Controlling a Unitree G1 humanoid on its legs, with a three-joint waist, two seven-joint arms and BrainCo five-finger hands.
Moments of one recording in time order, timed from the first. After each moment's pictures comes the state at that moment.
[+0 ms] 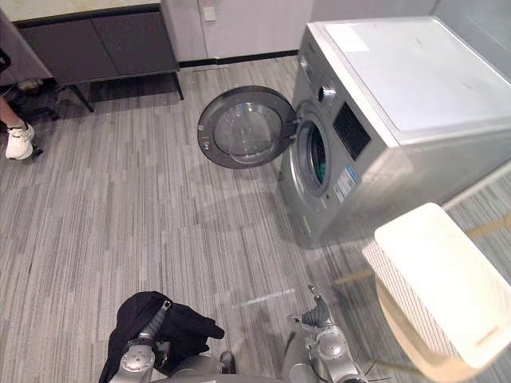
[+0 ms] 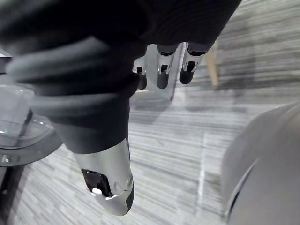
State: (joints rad) left arm 0.07 0.13 -0.04 0.78 0.15 -0.21 0.27; right arm 0.01 -0.13 0.08 0.80 -0.22 -0.19 -0.17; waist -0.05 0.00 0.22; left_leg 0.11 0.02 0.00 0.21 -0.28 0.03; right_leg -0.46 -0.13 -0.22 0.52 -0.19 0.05
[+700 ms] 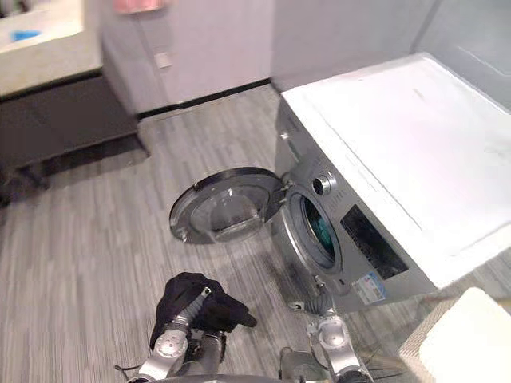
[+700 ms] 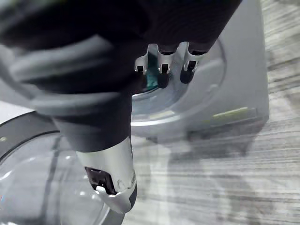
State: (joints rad) left arm 0.03 0.05 -0.20 0.81 0.17 -0.22 0.21; right arm 0.02 -0.10 0.04 0.82 -0.21 -0.19 -0.17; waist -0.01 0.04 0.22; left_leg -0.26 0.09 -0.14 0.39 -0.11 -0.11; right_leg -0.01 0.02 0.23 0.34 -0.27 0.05
